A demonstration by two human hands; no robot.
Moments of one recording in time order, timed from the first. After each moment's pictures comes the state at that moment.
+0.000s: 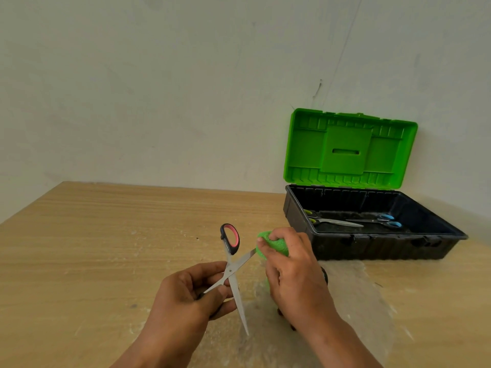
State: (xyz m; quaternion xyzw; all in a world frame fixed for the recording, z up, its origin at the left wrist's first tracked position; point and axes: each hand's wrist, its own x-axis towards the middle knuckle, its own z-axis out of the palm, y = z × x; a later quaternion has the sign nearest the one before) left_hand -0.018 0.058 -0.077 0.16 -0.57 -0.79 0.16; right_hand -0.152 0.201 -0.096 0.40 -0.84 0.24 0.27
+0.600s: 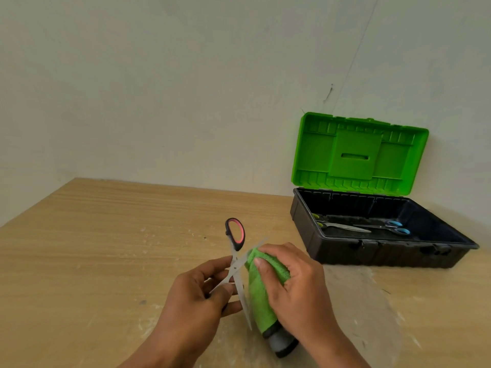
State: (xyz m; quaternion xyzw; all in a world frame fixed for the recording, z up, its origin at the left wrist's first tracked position) left_hand -0.025 0.058 -0.081 0.17 -0.59 -0.77 0.17; right_hand -0.135 0.193 -0.092 0.39 -0.79 0.43 0.21
